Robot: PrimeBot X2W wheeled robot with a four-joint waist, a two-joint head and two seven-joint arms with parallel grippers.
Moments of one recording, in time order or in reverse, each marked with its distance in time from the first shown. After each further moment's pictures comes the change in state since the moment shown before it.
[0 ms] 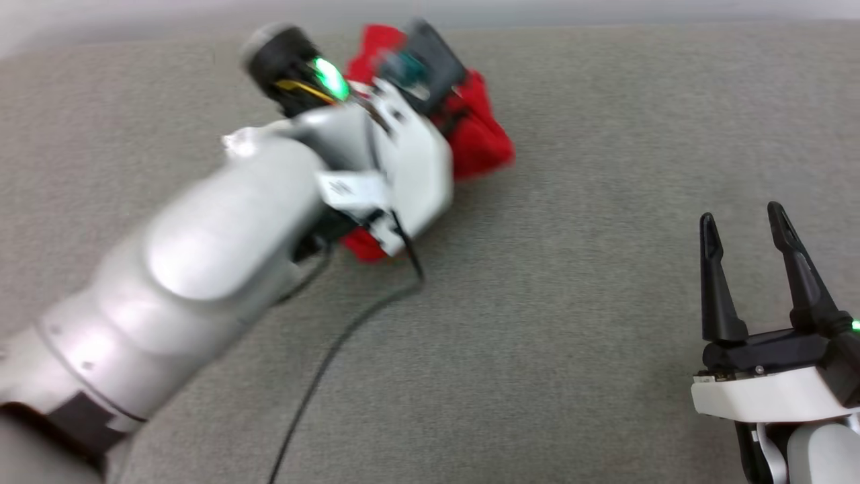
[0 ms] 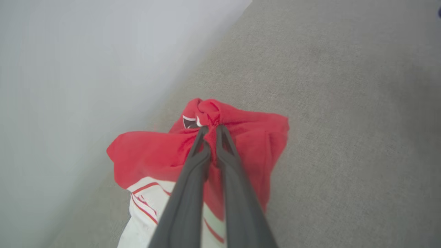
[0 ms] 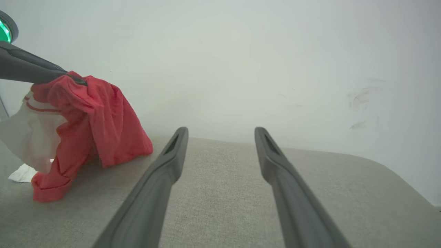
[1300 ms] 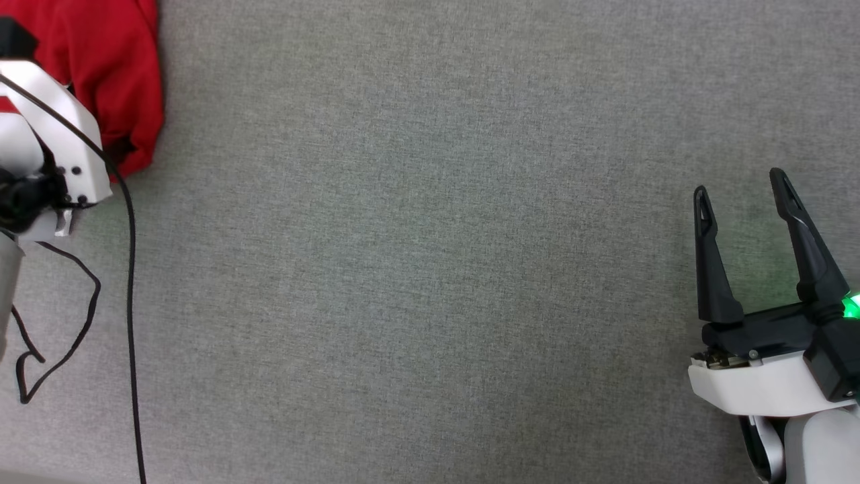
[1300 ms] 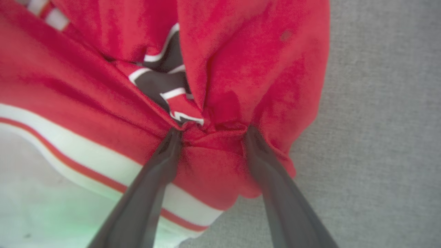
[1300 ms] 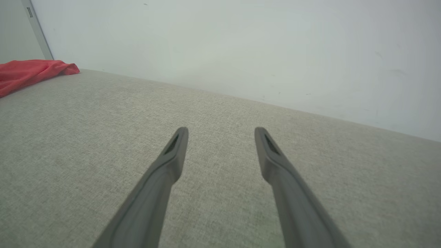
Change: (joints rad) left arm 0.153 0.175 0.528 0.499 -0.098 0.001 0.332; right arm -0.041 -0.004 0.022 -0.071 -0.141 0.000 0.000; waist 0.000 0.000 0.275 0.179
